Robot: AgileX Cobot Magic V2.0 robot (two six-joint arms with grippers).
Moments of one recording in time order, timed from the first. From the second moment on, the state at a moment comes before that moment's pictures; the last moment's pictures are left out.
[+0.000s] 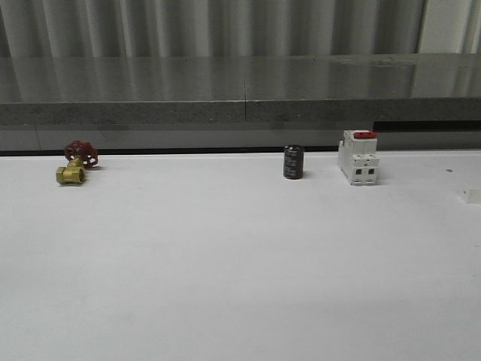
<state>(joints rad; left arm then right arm) -0.07 0.00 0.00 0.03 0.07 -0.11 0.00 -0.01 0.03 -0.02 0.07 0.11</state>
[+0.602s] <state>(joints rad) -0.07 0.01 -0.07 -0.04 0.13 -0.11 0.00 -0.01 0.03 -0.02 0.07 0.11</state>
